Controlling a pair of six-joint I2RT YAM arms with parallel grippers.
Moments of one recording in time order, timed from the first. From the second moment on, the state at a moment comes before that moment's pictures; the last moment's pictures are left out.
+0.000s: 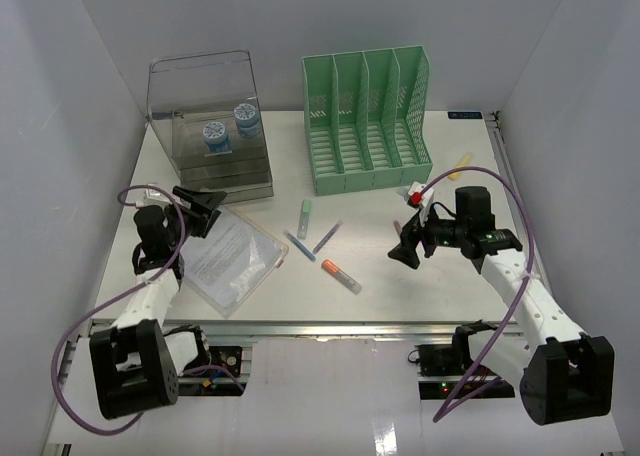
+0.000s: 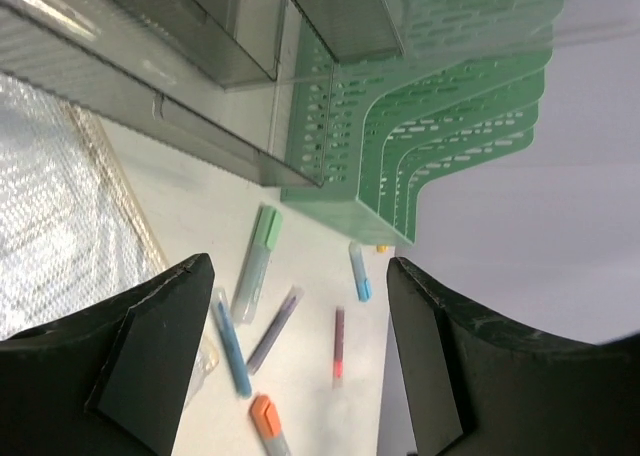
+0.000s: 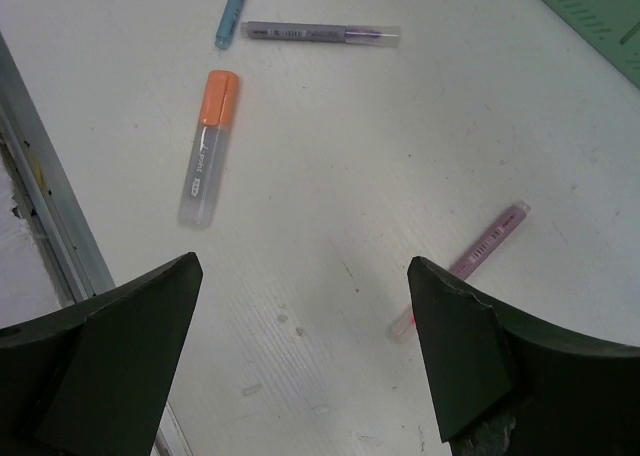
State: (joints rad) left arm 0.21 1.08 0.42 0.40 0.50 -1.08; right arm 0.20 1.02 0.70 -0.44 -0.80 -0.49
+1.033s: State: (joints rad) left arm -0.66 1.80 1.19 -0.14 -0.21 -0.22; right arm -0.03 0.94 0.66 -0.43 -0.91 -0.51
